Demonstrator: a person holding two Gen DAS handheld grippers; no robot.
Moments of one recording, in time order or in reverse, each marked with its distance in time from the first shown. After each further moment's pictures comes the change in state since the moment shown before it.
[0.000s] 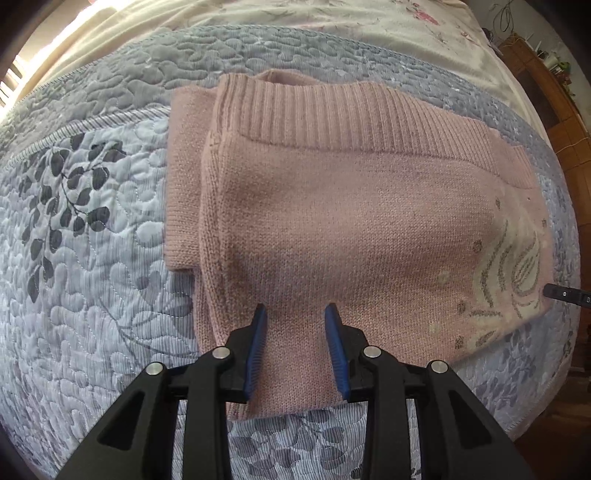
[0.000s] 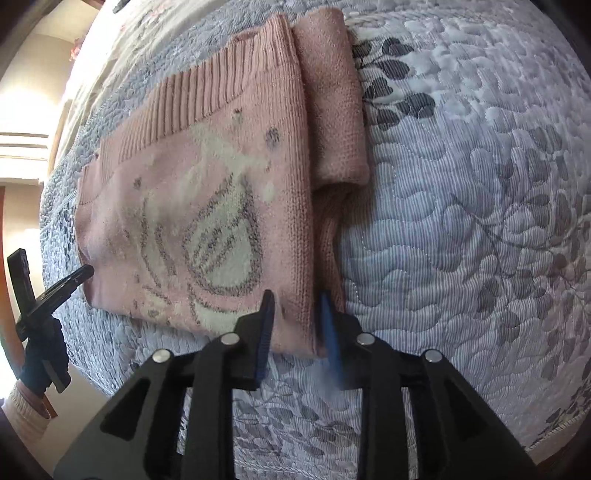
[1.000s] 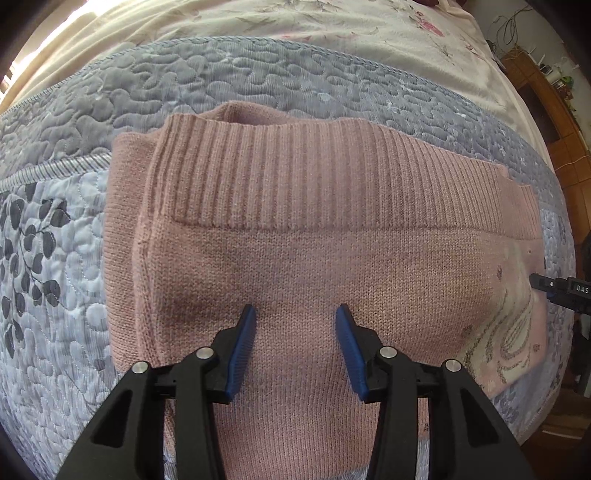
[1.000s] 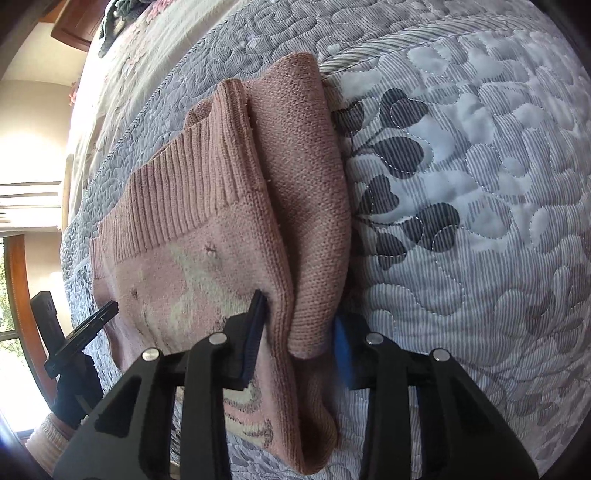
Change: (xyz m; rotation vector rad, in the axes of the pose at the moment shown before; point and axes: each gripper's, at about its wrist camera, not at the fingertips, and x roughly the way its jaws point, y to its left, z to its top) left arm 0.037 -0.029 0.059 -0.033 -0.005 -0.028; right arm 0.033 -0.024 0.085 0.103 -0.012 0.117
